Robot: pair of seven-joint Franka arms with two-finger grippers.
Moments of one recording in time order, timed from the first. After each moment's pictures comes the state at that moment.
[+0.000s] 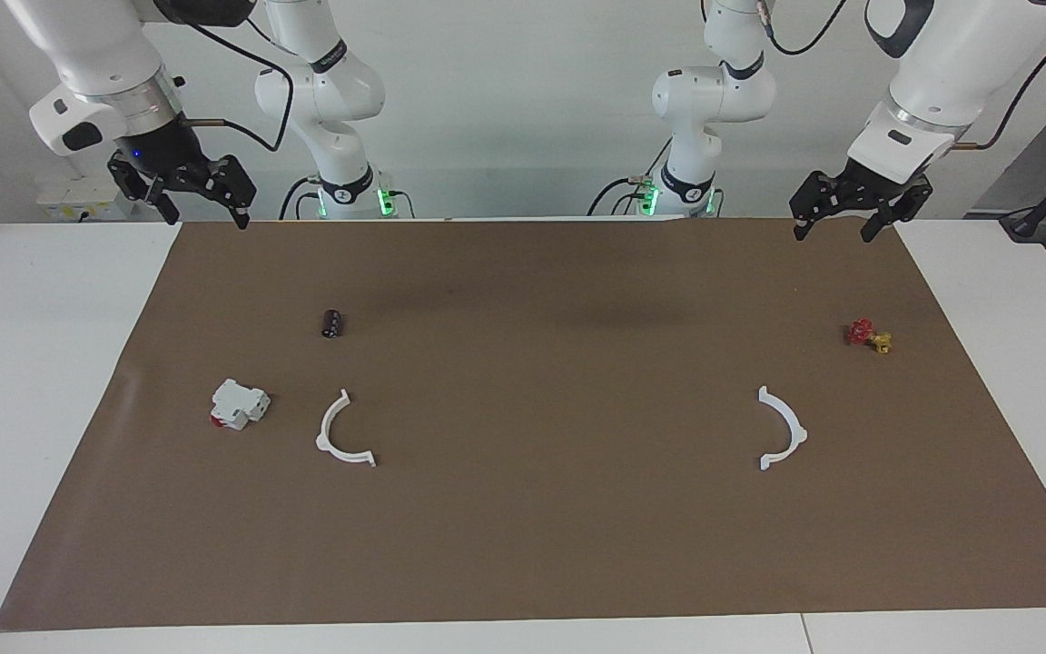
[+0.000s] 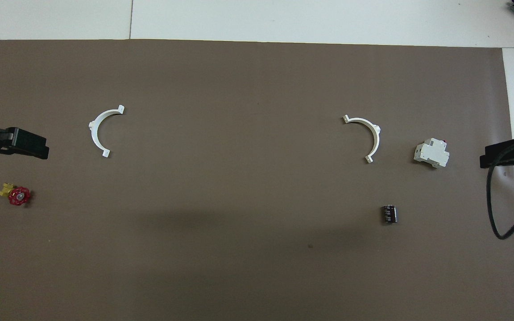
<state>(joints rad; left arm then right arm) -0.08 -0.01 0.00 -1.55 -0.01 1.49 0.03 0.02 -0.09 -0.05 -1.63 -0.01 1.50 0.07</state>
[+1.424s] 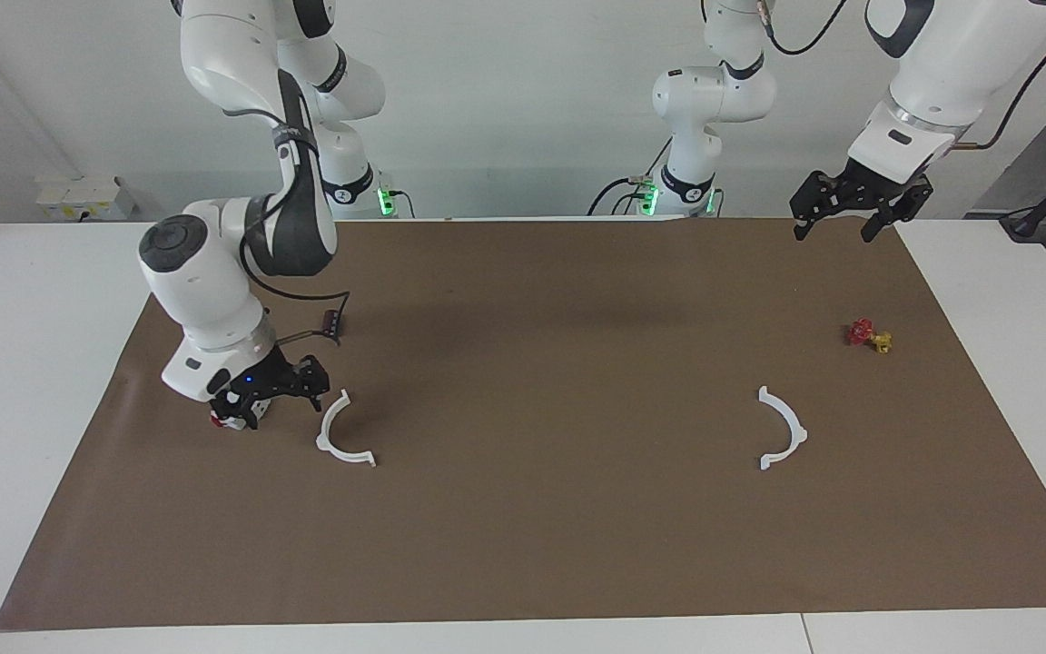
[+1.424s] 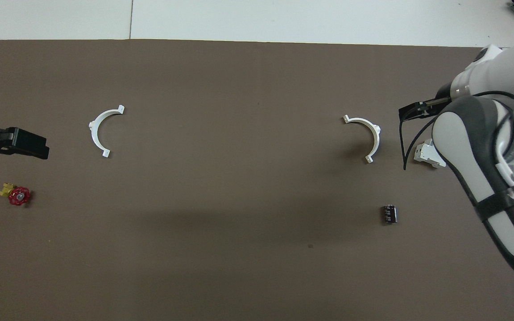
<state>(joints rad) -0.08 -0.01 0.00 -1.55 -0.01 1.49 0.03 0.09 0.36 -0.04 -1.78 0.06 2.25 -0.31</state>
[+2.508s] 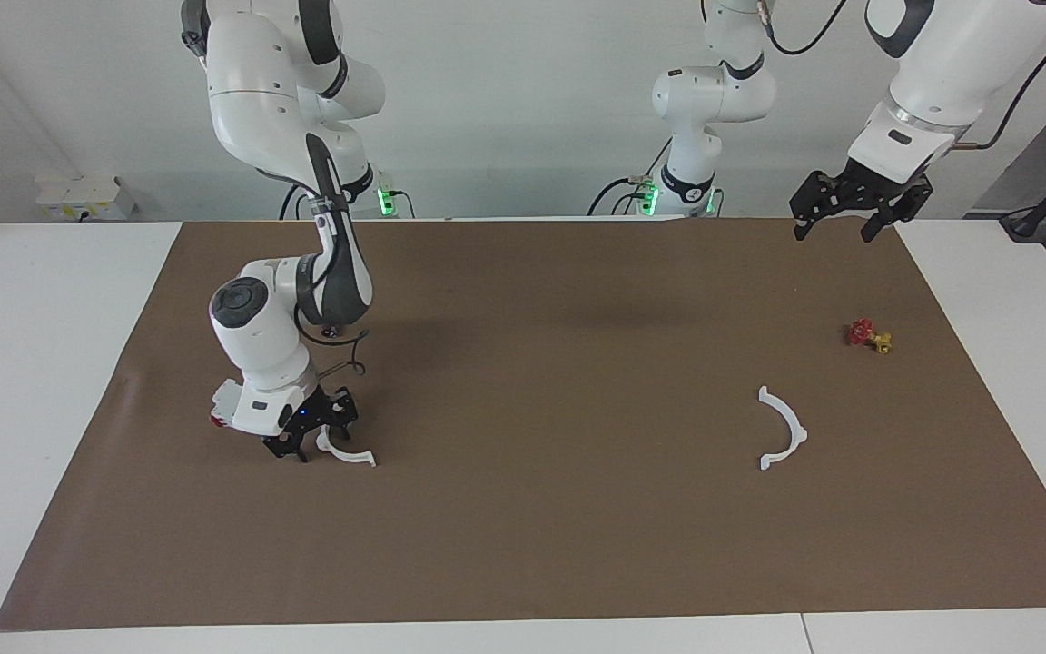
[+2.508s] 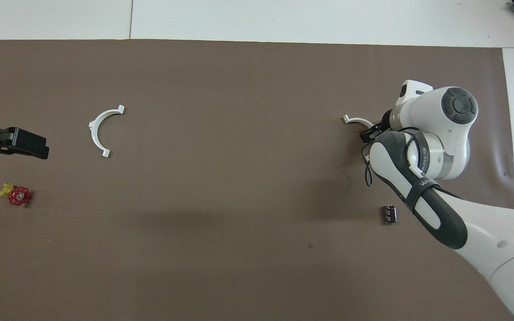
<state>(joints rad) -0.08 -0.01 0.00 -1.55 -0.01 1.49 0.03 0.10 0.46 -0.04 -1.86 0.09 2.46 -0.52</state>
